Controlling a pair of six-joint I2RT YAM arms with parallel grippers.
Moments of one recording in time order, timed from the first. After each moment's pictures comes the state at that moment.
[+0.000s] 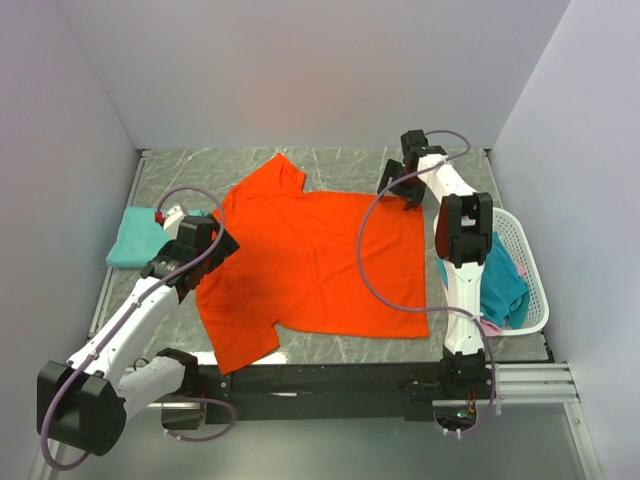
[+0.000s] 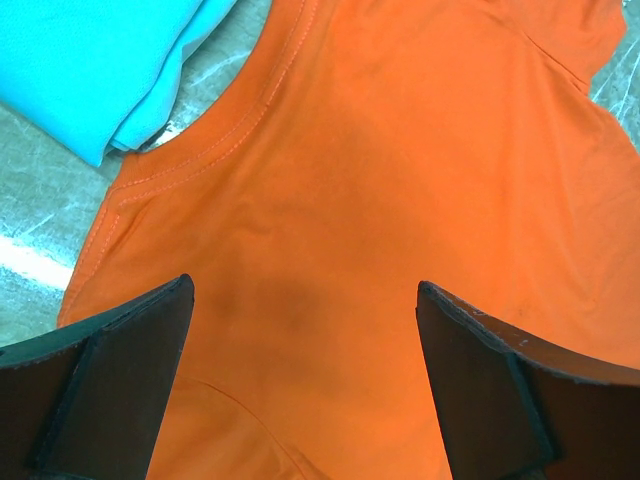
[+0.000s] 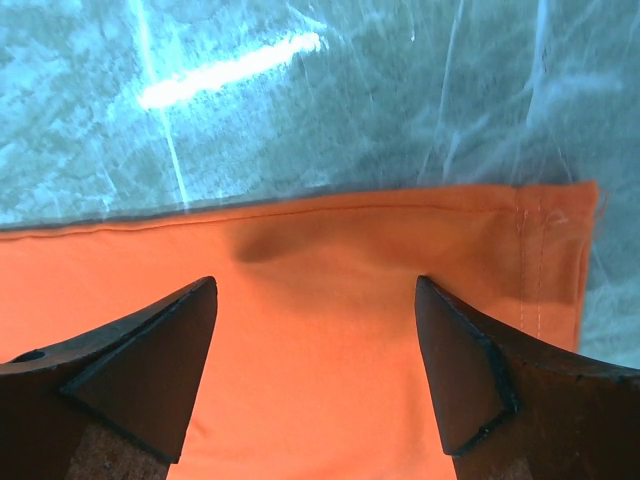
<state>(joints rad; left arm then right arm) -0.30 1.01 0.72 -0.48 -0.34 -0.89 0.11 2.38 2.04 -0.84 -0.03 0.45</state>
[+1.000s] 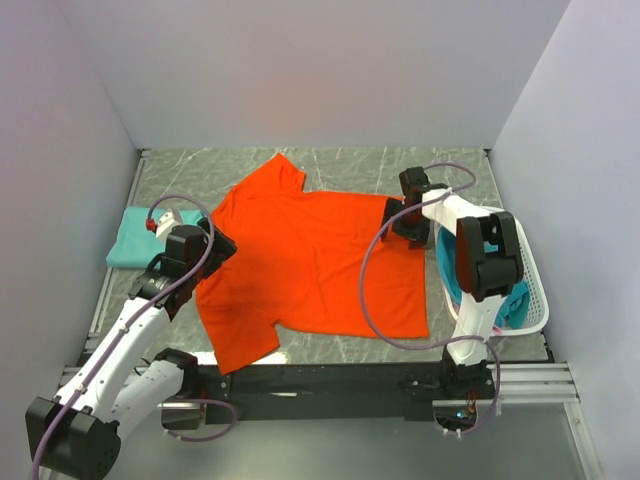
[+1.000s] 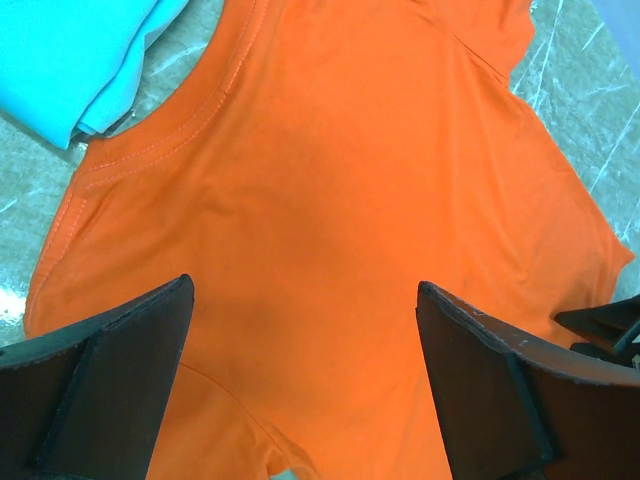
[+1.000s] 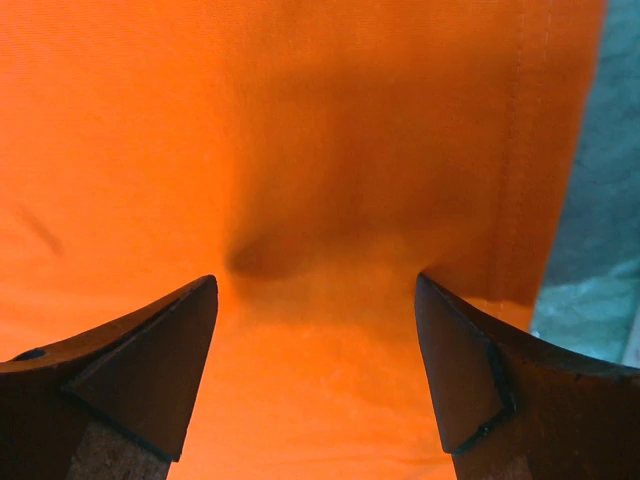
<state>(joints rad) -0.30 0.85 0.68 -0.48 -0.28 -0.92 0.17 1.92 1.31 -0.63 -0.01 0.44</state>
